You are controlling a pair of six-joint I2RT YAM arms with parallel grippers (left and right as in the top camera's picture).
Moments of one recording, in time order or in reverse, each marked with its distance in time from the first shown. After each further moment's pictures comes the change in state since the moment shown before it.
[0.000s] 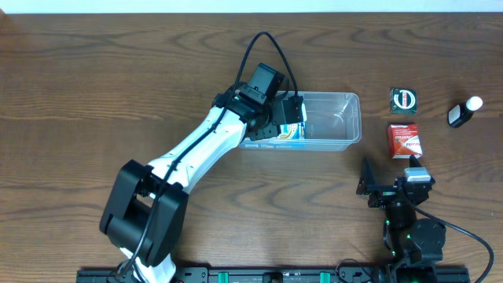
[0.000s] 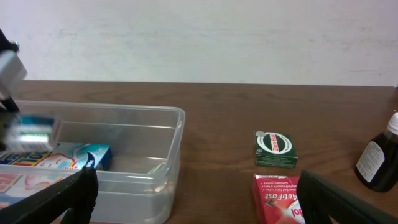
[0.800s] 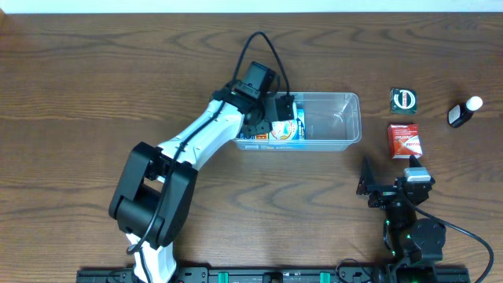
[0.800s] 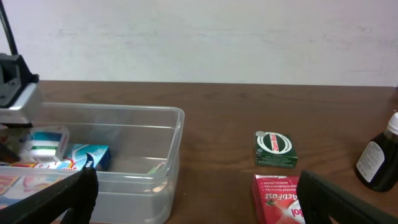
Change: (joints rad) left arm 0.067 0.098 0.000 0.063 0.000 0.072; right arm 0.000 0.000 0.000 0.000 0.000 0.000
